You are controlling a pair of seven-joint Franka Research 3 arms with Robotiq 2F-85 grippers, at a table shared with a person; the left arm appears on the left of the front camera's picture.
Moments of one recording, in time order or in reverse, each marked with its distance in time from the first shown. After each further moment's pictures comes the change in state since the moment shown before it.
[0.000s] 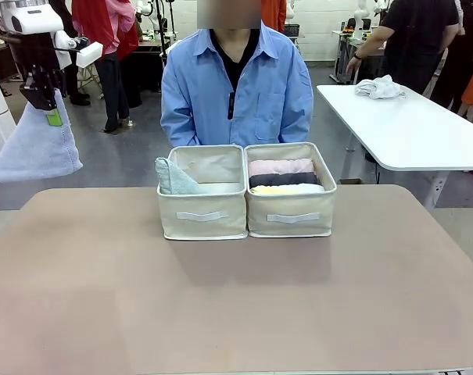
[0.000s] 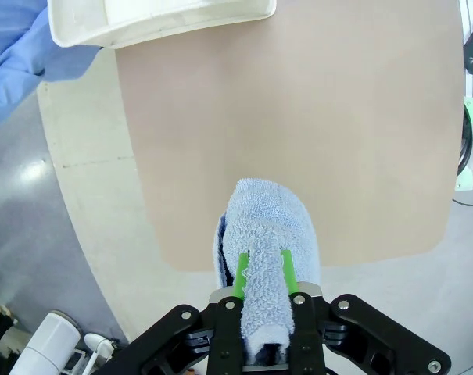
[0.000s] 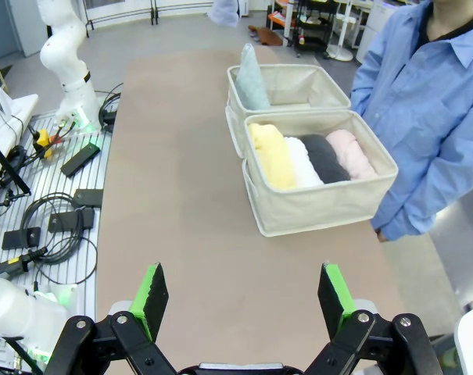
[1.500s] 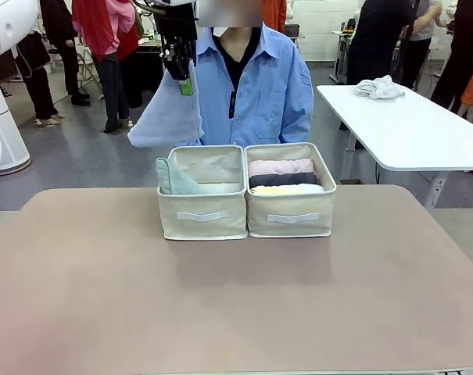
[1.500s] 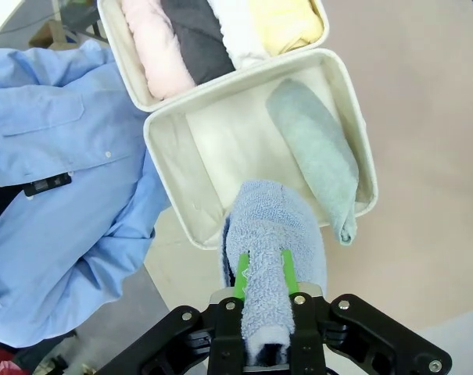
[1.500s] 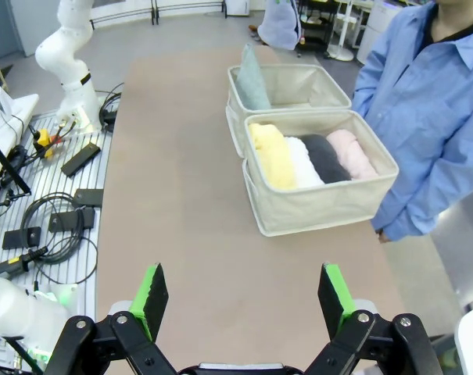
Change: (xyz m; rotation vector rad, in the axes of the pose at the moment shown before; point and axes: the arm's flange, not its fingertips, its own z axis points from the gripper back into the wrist) left arm 0.250 0.060 0.049 0.120 -0.109 -0.229; right arm 0.000 -0.001 0.000 0.002 0.001 0.000
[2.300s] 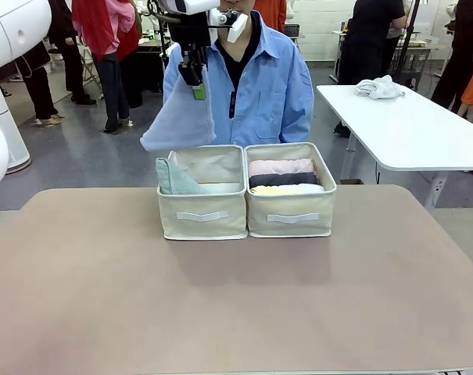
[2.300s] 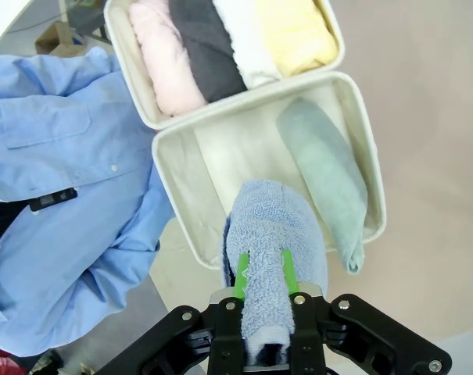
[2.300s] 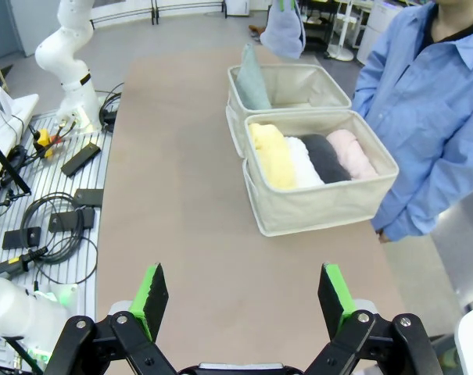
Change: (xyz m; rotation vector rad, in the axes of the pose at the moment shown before) left arm 0.027 0.003 -0.012 0.030 -0.021 0.031; right arm 0.000 0.000 0.000 0.000 0.000 0.000
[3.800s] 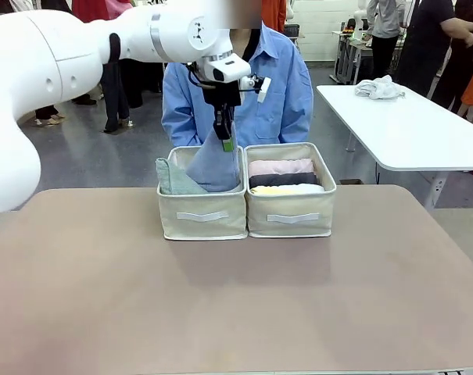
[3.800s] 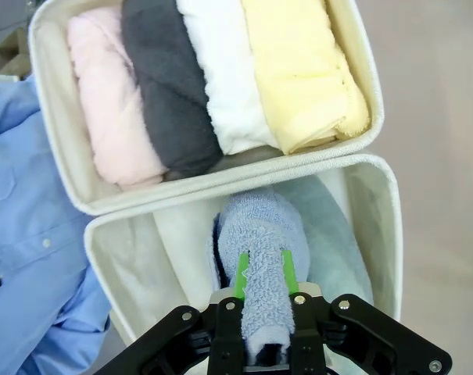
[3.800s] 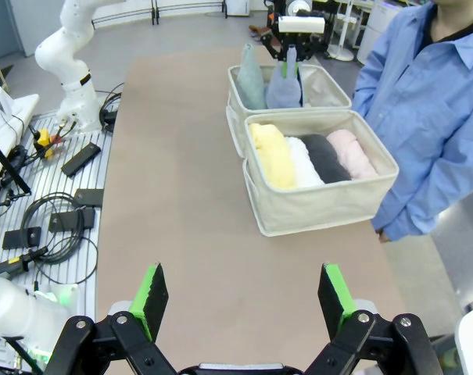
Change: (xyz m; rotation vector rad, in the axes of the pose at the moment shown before) left arm 0.039 0.007 -0.147 -0.136 -0.049 0.062; right arm 0.000 0.000 0.000 0.001 0.000 0.000
